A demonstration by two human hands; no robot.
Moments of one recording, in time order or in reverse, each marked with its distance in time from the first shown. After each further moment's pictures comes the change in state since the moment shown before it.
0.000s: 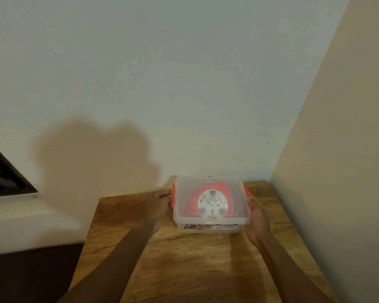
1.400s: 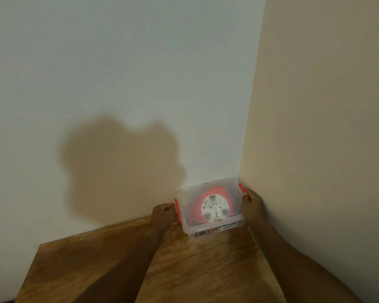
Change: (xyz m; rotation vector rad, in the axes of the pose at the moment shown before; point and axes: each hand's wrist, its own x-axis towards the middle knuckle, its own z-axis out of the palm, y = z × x) left_hand 0.087 0.012 0.193 0.182 -0.015 -0.046; right_hand 0.177 -0.064 -0.109 -0.665 0.194 -0.258
